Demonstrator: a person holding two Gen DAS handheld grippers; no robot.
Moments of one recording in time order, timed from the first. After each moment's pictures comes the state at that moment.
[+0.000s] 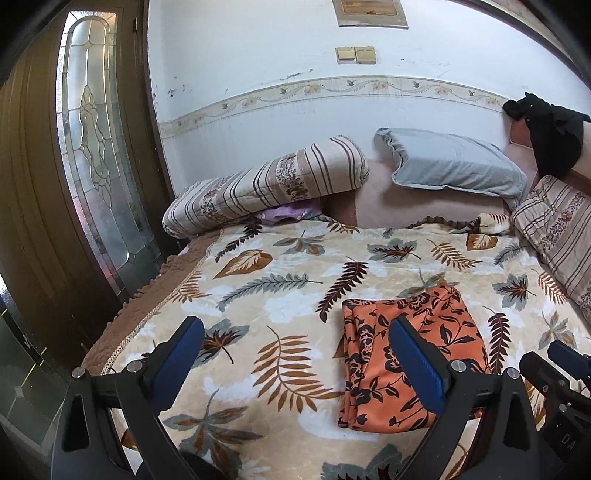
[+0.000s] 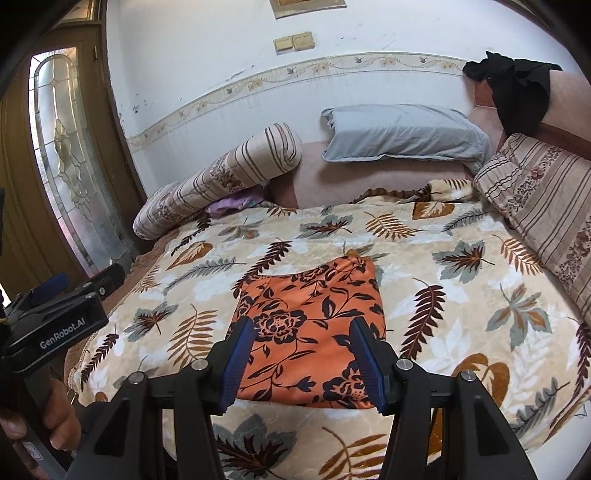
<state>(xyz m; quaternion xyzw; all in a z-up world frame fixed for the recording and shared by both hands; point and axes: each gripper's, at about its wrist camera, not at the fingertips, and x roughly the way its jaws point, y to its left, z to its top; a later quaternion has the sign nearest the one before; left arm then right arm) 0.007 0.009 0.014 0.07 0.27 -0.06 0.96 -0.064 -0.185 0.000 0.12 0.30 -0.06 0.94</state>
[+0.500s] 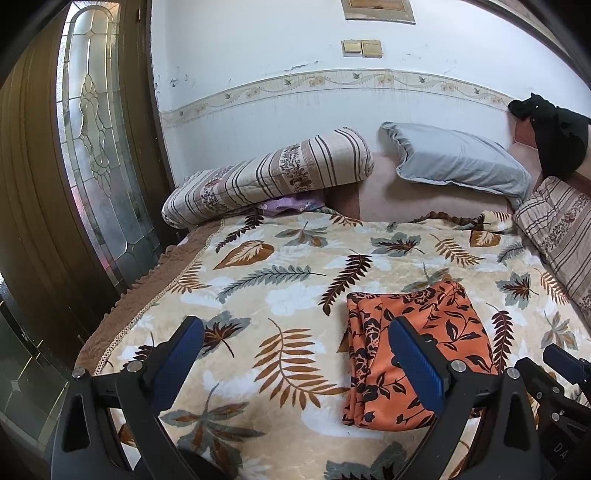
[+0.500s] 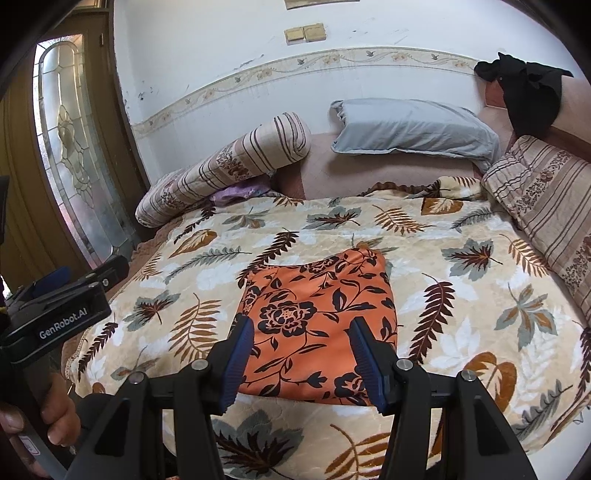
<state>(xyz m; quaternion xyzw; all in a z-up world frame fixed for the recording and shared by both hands) 0.016 0.017 0.003 0.07 0.28 -0.06 0.96 -0.054 -0.172 -0.008 0.11 0.32 -0.05 0.94</state>
